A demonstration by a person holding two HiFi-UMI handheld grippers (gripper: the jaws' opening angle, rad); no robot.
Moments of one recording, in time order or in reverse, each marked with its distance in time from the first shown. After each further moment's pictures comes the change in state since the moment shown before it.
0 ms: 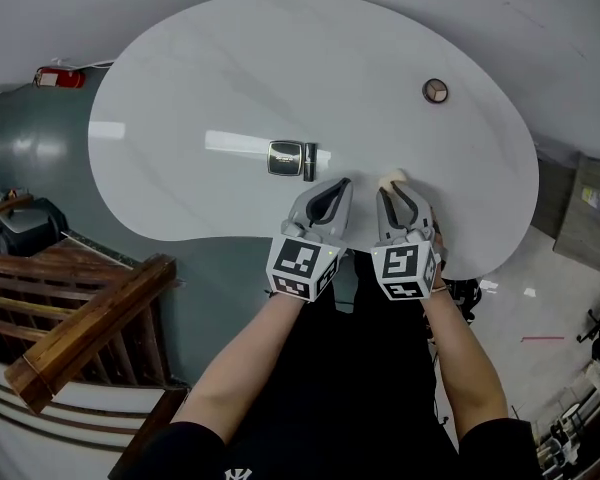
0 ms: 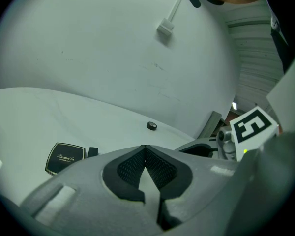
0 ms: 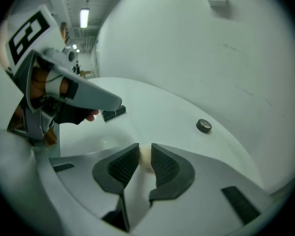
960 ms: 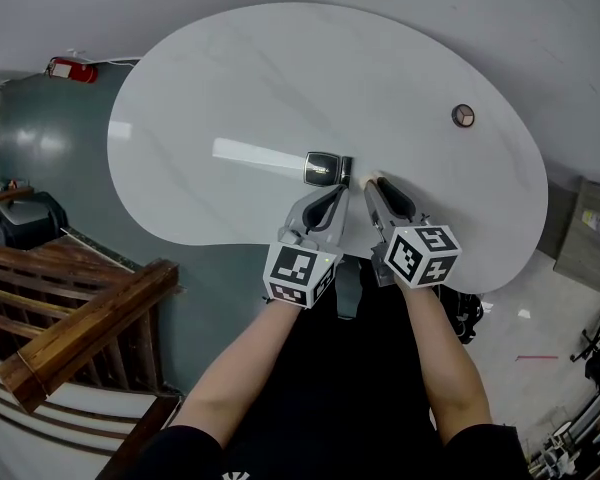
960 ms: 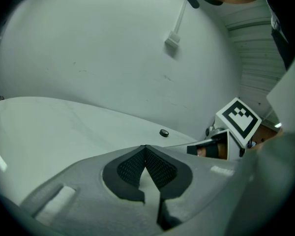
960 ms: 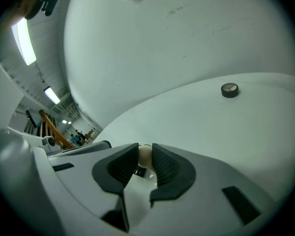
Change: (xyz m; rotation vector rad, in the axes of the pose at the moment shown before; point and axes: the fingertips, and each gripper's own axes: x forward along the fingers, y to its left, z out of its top) left arm -0.047 0.059 0.021 0.008 -0.056 0.049; right arm 0.034 0.047 0.079 0.733 -0.173 0.281
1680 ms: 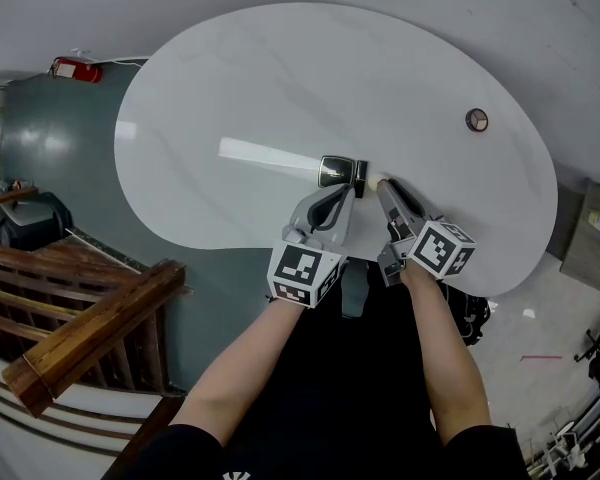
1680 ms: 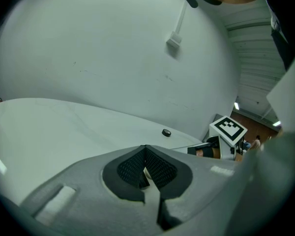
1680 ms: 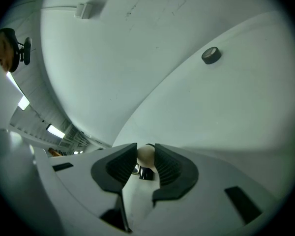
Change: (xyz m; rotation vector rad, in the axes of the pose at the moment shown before) left arm -0.002 0.020 0.004 0.014 0.009 -0.016; right arm 0.017 -0.010 -0.008 0.360 -0.067 0.122
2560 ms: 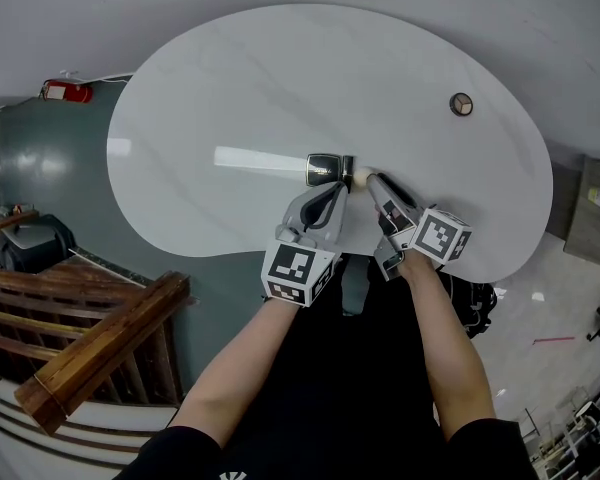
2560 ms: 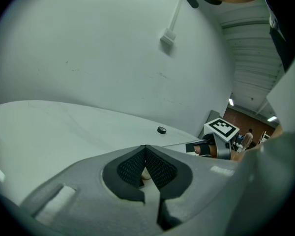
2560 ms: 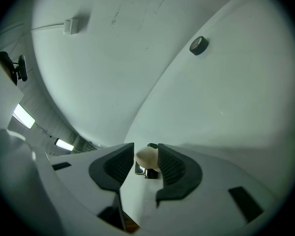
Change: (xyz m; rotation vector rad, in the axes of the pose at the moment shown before) left arm 0.004 -0.011 -0.002 0.043 0.025 -0.048; right arm -0.004 -0.004 0.001 0.130 -0.019 0.077
